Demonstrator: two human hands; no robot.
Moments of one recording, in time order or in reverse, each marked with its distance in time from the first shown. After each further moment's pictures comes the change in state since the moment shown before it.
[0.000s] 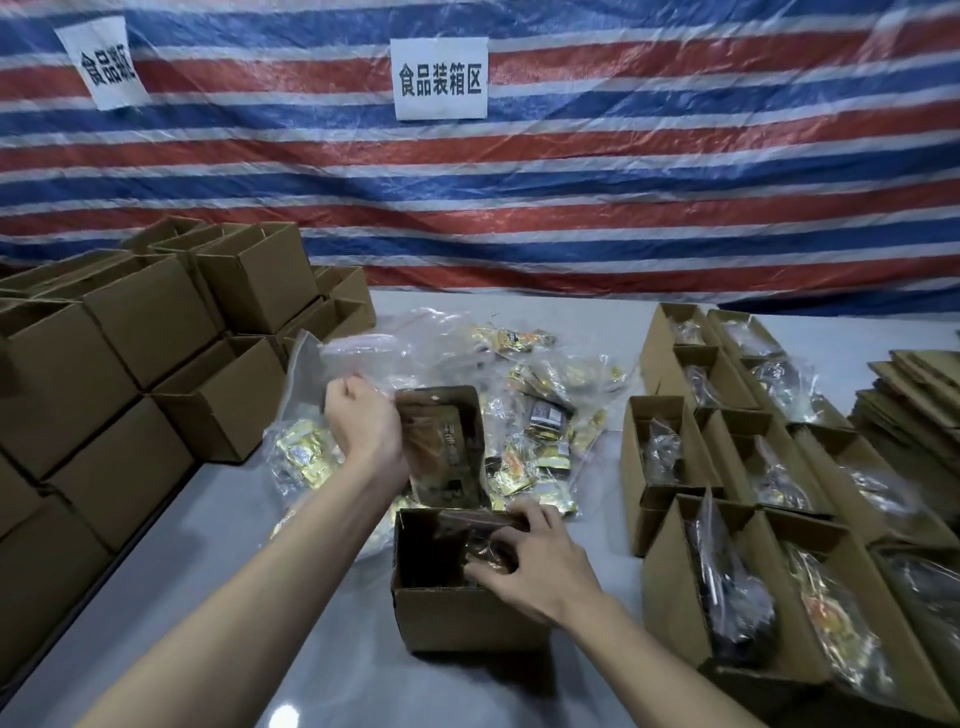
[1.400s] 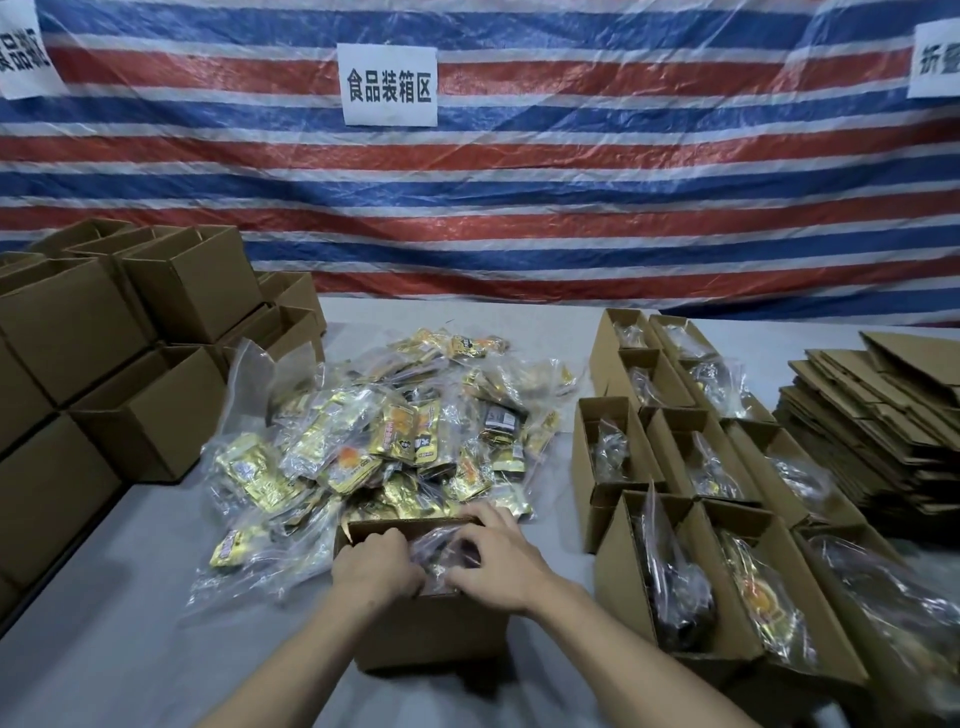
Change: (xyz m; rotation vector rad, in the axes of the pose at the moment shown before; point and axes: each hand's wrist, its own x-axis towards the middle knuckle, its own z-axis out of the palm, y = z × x) left_hand -0.046 -0.106 -0.033 1.549 -0.847 0.218; right_hand 0.007 0.006 -0.010 0.148 -0.073 -0.010
